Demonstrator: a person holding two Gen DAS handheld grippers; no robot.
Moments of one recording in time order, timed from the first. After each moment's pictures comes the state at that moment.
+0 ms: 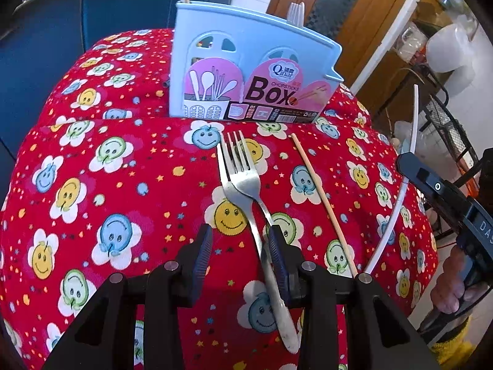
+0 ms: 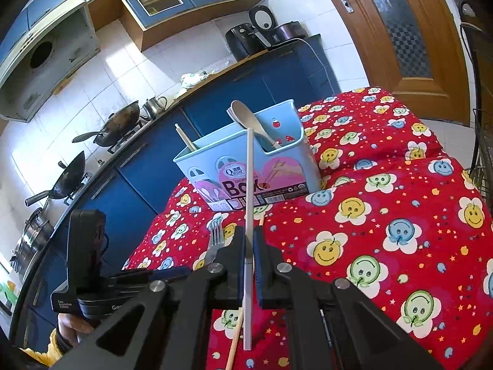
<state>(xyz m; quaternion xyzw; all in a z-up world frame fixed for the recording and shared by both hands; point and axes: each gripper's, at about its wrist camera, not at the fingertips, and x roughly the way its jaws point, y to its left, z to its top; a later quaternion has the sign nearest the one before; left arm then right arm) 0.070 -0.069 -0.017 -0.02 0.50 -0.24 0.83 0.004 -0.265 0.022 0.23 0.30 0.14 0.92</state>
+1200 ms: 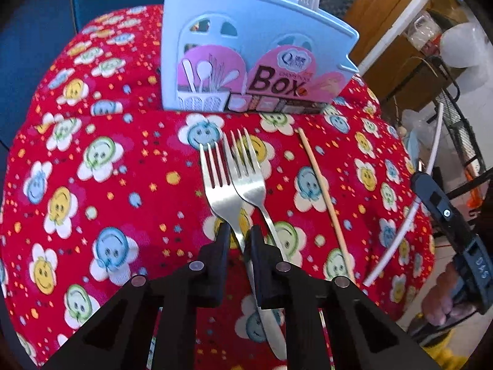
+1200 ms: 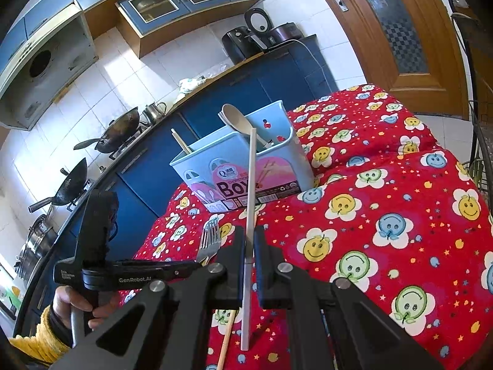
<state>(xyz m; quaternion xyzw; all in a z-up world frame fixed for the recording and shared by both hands) 0.099 -0.084 -0.017 -0.01 0.57 -0.24 0.79 -0.002 -0.274 0.018 0.24 0.29 0.14 0.91</state>
